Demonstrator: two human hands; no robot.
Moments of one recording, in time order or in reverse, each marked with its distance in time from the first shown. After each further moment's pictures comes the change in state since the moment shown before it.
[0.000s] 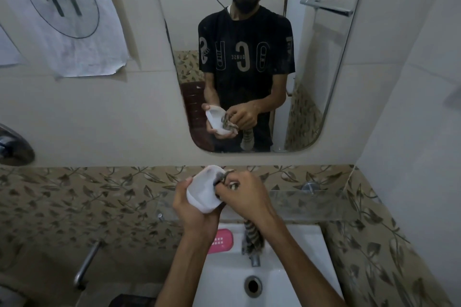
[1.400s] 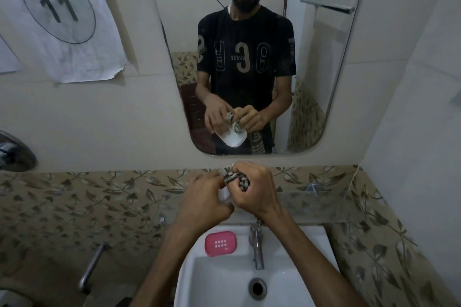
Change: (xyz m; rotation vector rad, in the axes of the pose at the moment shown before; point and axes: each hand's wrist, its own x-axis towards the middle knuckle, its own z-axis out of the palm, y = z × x) left_hand 0.001 0.040 0.028 1.937 -0.445 0.596; right_hand 0.023 0.025 -0.006 -0.033 0.250 -0.479
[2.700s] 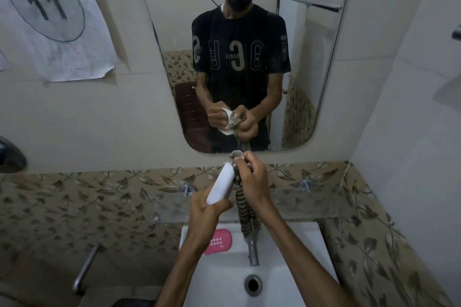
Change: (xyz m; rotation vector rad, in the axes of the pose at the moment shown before) left_hand -0.026 0.008 0.048 -0.990 0.235 -0.286; right_hand 0.002 -0.001 0.003 0.478 0.126 0.601
